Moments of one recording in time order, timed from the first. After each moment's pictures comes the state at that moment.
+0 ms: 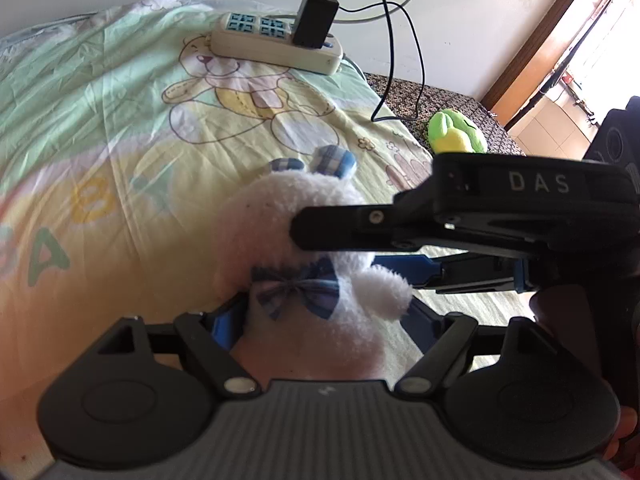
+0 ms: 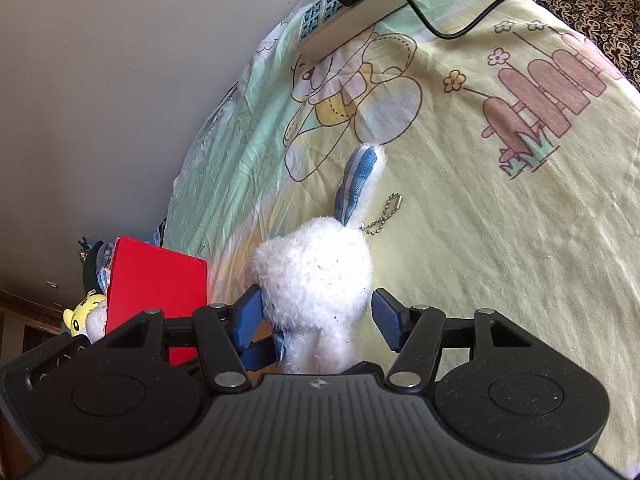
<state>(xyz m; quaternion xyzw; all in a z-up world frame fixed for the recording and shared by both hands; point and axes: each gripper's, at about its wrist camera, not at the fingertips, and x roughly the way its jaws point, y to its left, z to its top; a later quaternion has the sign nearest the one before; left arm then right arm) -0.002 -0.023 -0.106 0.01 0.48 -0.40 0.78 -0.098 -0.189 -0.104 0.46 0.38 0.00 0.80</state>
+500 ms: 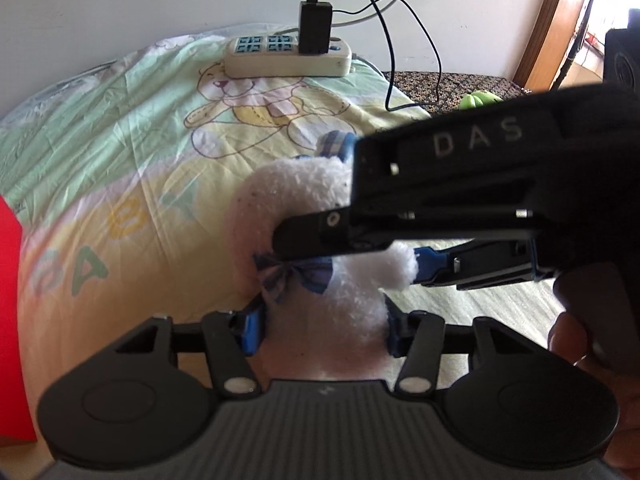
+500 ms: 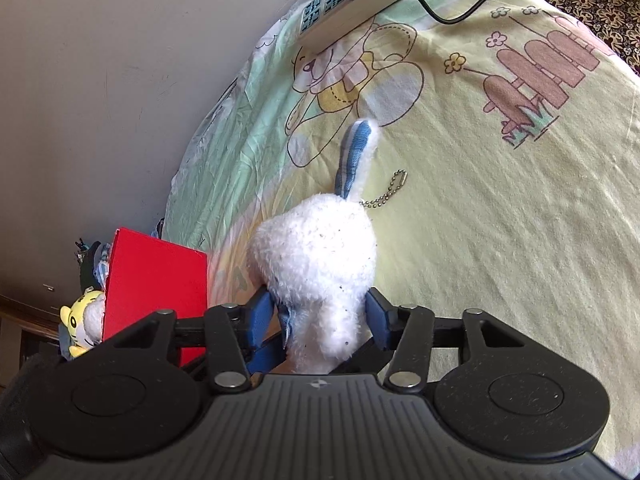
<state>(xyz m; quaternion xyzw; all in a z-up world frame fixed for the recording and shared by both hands) -0.032 -0.033 -0.102 0.10 0.43 -0.35 0.83 -0.103 -0.161 -0.101 0.44 0.39 -0.01 0.81</state>
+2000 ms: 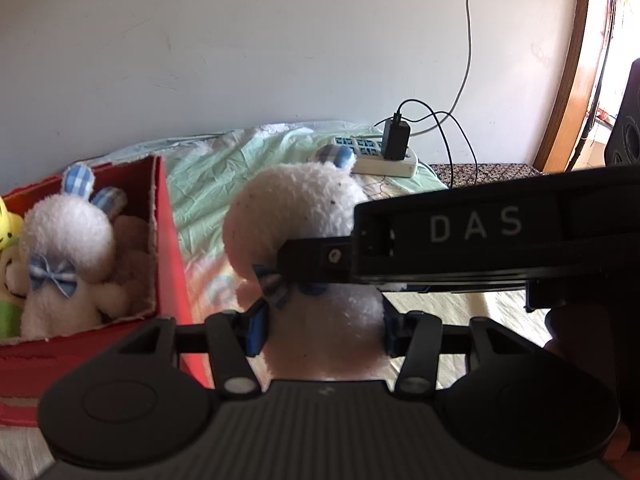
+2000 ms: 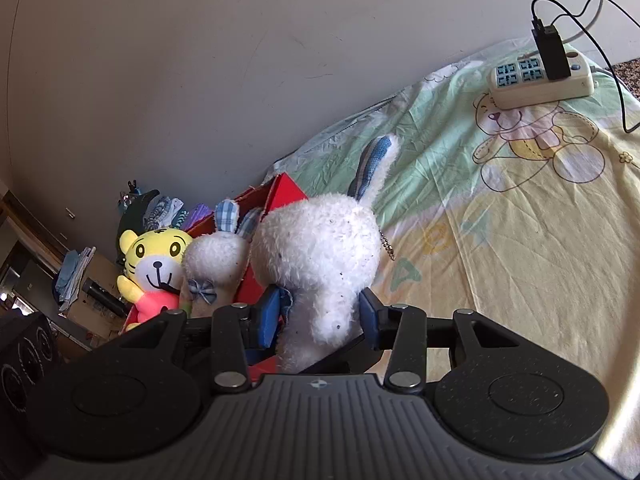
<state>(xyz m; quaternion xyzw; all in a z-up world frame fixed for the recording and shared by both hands) -0.055 0.119 -0.023 0.06 0.32 -0.31 0.89 -0.096 -0.009 -0.015 0.31 0.29 0.06 0.90</state>
